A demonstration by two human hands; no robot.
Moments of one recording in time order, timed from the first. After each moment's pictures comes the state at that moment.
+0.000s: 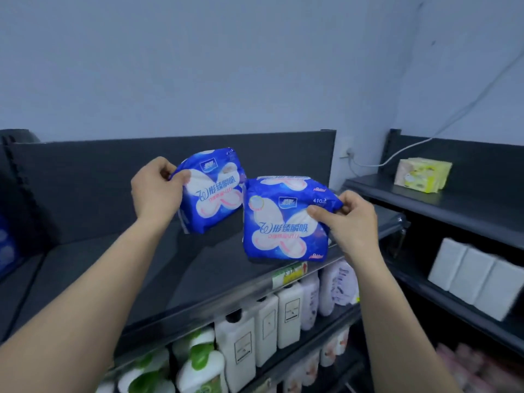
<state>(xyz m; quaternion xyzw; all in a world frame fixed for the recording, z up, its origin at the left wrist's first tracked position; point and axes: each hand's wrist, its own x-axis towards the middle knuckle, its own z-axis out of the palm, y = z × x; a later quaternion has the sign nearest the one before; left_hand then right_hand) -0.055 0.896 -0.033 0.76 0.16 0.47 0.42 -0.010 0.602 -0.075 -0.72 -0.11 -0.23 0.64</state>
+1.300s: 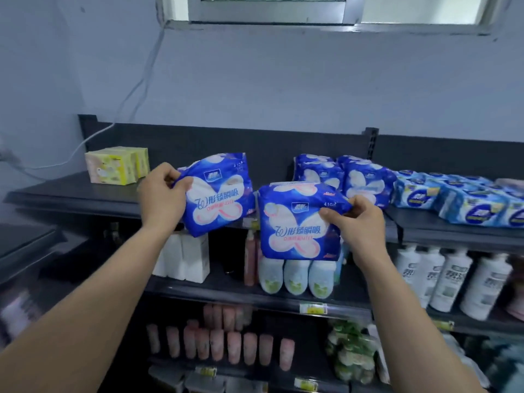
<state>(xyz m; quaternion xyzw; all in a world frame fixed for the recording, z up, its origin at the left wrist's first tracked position) 0.065 0.211 -0.048 0.74 -0.21 0.25 0.59 -0.150 -0.018 -0.078 -0.70 0.27 -0.47 0.47</state>
